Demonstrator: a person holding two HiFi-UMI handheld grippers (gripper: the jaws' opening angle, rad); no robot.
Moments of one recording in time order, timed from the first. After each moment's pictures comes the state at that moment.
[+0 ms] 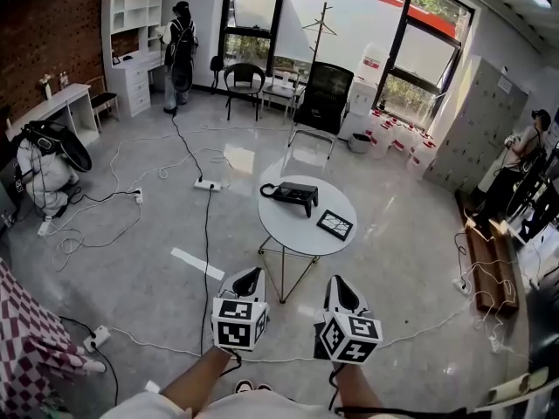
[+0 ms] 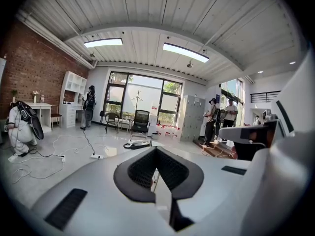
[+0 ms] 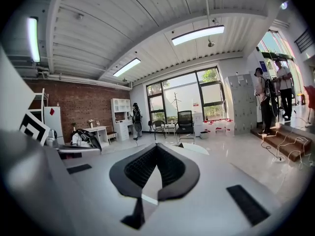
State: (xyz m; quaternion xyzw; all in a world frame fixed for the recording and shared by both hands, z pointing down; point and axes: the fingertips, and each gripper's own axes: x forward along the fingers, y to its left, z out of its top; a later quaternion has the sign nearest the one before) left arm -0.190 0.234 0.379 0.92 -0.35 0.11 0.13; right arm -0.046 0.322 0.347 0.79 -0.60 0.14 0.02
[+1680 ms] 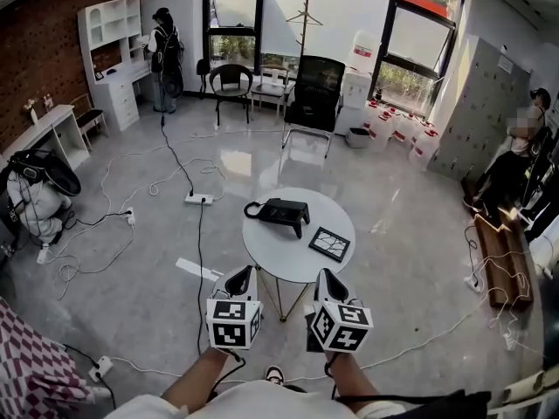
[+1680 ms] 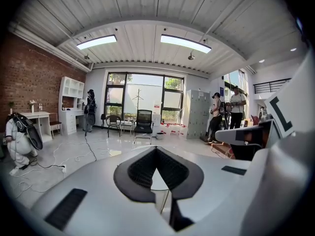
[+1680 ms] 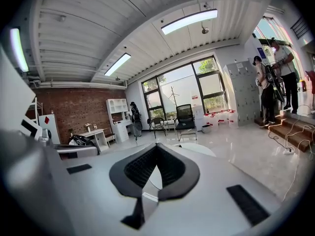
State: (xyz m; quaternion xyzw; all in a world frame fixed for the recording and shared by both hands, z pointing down) left arm -0.099 0.123 0.389 0.91 -0.37 0.13 0.10; right arm 0.048 0.200 0.381 0.78 -0.60 0.18 0.00
